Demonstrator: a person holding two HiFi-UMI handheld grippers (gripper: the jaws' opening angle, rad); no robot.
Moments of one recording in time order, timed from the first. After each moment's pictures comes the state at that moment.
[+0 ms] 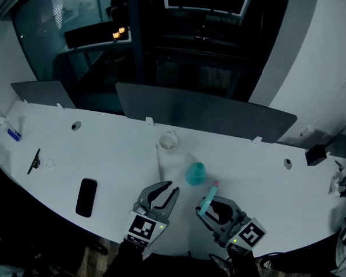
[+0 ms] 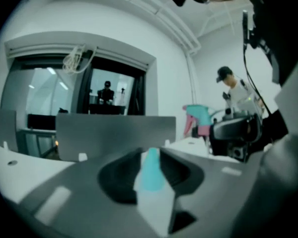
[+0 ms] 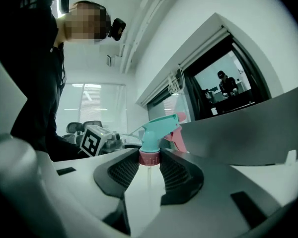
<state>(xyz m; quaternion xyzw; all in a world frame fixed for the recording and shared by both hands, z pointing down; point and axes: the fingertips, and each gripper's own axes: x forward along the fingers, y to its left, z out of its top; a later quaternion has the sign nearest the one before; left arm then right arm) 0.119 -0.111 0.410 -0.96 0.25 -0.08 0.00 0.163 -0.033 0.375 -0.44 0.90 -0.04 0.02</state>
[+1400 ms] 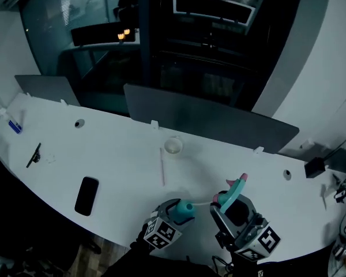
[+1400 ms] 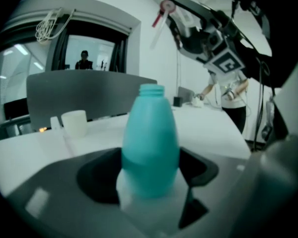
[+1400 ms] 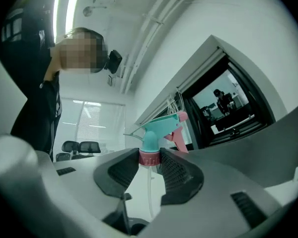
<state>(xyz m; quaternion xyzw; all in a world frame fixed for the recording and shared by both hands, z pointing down) 0.163 -0.054 0.546 -0.96 0.13 -0.23 -0.02 0.174 -0.034 0.276 -0.46 0.88 -0.02 0.13</state>
